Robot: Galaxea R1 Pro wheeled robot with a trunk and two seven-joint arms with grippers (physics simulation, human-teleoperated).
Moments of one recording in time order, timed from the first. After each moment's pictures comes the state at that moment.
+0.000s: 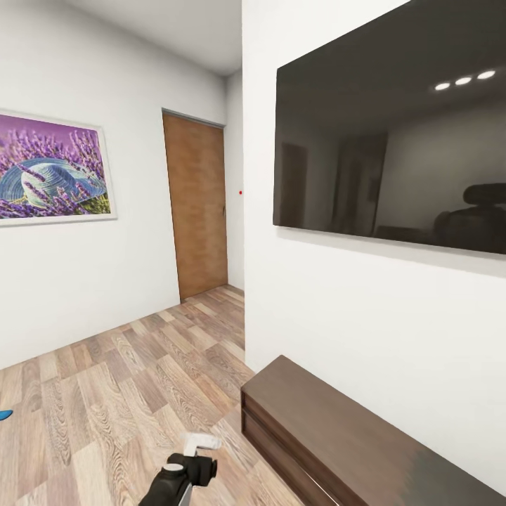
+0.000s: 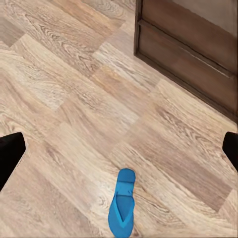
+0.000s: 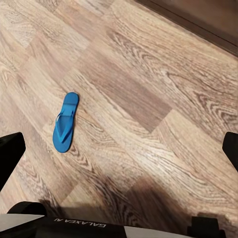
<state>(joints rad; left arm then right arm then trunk) -0.27 -0.13 -0.13 -0.81 -0.03 0.42 0.13 0.00 -0.12 -0.03 -0.38 -0.27 -0.10 0.47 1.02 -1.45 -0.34</state>
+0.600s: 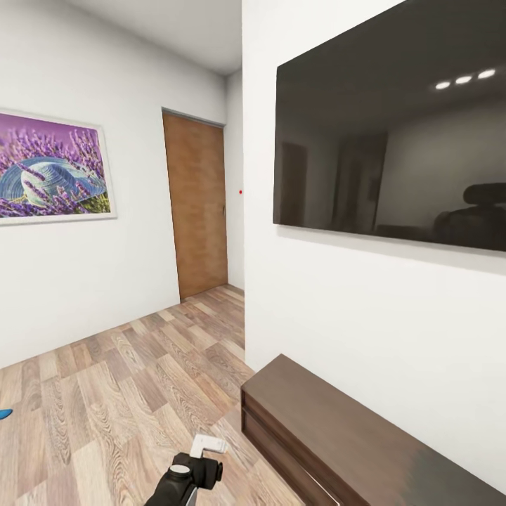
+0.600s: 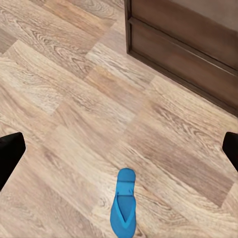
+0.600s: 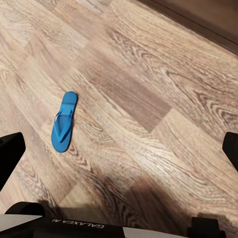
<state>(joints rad) -0.27 -0.13 -0.19 -0.80 -0.03 0.43 0.13 0.00 -0.12 -0.03 -0.38 -0.27 -0.10 0.47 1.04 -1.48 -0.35</state>
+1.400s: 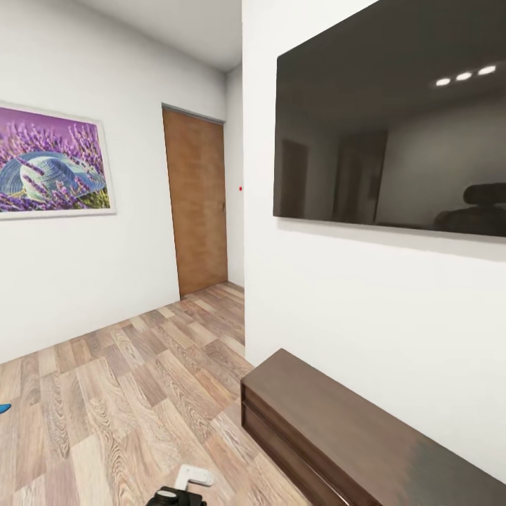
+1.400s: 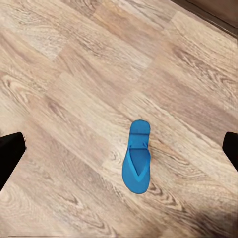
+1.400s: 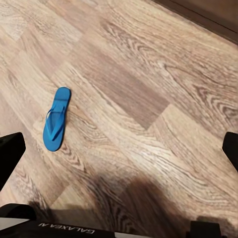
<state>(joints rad) -0.27 -0.09 -0.17 -0.63 -0.02 0.42 0.12 0.00 -0.12 -0.03 -0.38 -0.27 -0.10 0.47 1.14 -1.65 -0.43</state>
